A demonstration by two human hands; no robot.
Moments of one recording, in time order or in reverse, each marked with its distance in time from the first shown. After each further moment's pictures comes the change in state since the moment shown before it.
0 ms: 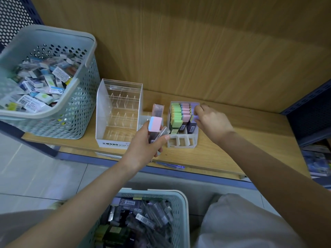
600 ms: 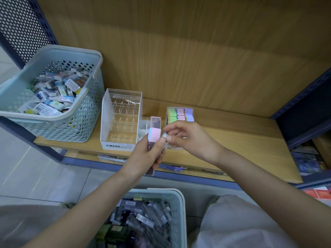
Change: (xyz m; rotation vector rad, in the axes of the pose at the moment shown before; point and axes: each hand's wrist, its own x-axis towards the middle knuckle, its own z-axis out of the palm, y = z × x) left_hand -0.038 0.008 0.013 -0.216 -0.005 -0.058; right_hand -0.066 -0.069 -0.074 1.199 -0.158 0.042
